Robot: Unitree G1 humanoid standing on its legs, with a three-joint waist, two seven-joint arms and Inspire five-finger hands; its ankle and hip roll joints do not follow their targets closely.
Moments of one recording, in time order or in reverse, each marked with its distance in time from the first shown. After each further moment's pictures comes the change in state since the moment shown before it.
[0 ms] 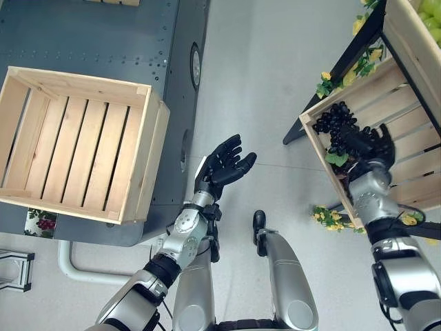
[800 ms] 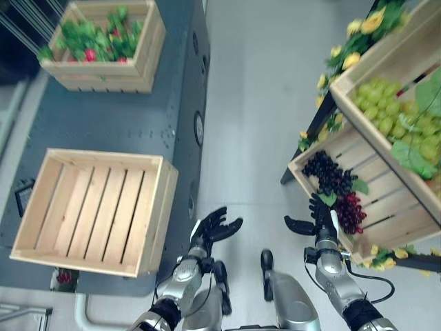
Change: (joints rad) left arm 0.302 -0.126 0.119 0.420 0.206 0.111 -0.011; right arm 0.533 0.112 0.233 -0.103 -0.549 -0.054 0.100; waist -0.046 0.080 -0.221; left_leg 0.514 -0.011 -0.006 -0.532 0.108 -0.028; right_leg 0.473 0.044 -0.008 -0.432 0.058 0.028
